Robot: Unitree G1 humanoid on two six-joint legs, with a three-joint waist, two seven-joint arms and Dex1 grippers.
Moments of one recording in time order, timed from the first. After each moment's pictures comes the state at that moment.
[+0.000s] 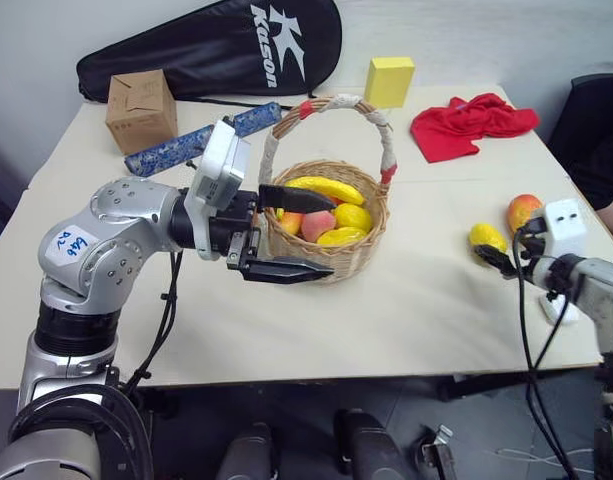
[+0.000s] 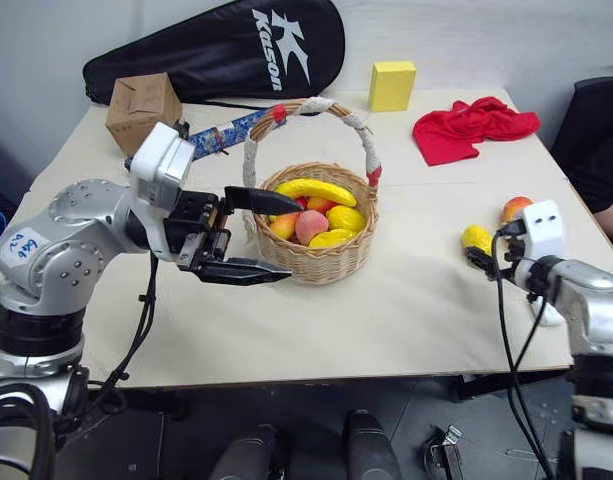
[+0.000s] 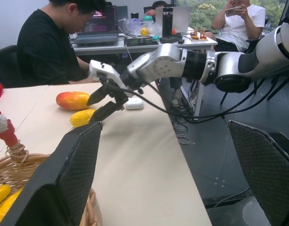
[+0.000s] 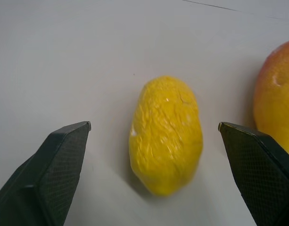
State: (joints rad) left arm -0.78 0.66 -0.02 -0.28 -0.79 0.74 -1.07; right arm -0.50 -0.77 -0.21 0.32 0.34 0.60 0.57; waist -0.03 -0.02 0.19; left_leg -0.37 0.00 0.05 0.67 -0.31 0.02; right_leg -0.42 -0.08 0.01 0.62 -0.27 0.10
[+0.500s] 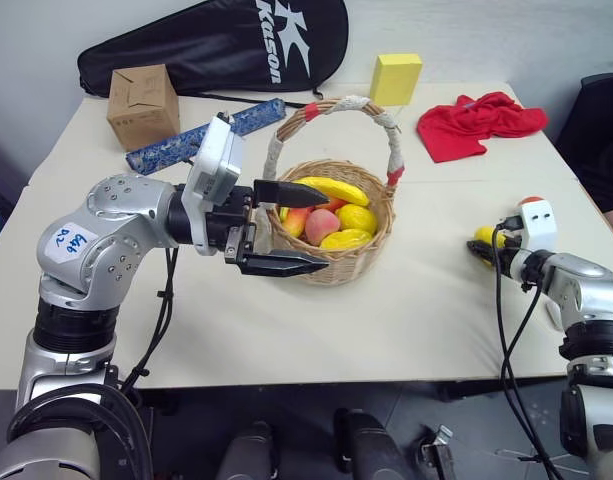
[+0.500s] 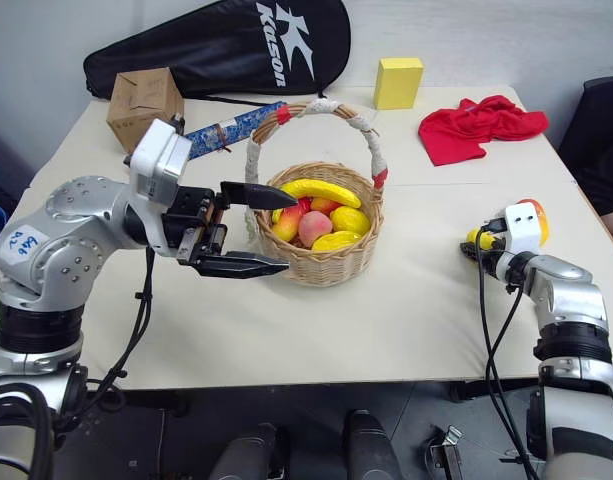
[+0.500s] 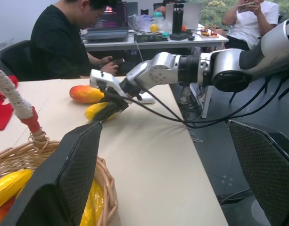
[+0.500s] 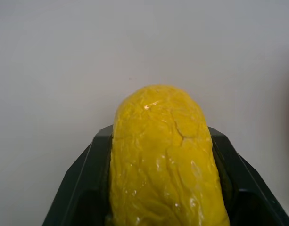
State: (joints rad) left arm -0.78 0.68 -0.01 -0.26 -0.76 0.72 -1.08; right arm -0.59 -0.71 -0.21 0.55 0.30 0.47 0.68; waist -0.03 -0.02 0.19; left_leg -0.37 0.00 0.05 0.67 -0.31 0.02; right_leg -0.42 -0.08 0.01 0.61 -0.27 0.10
